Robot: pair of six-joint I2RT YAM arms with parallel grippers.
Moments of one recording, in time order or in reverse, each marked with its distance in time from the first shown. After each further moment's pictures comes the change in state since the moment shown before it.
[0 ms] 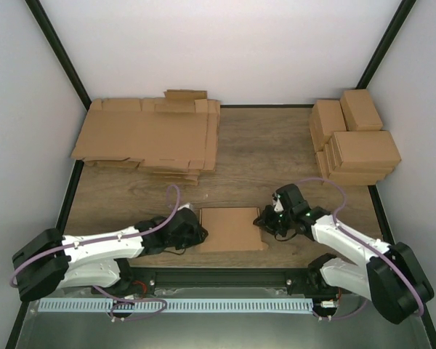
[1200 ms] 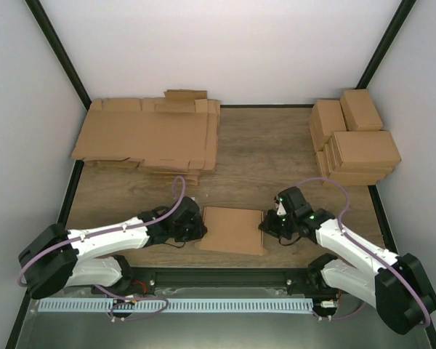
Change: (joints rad) left arm 0.101 0.073 0.103 -0.097 0.107 0.195; right arm 0.011 -0.068 0.027 -0.137 0.058 -0.122
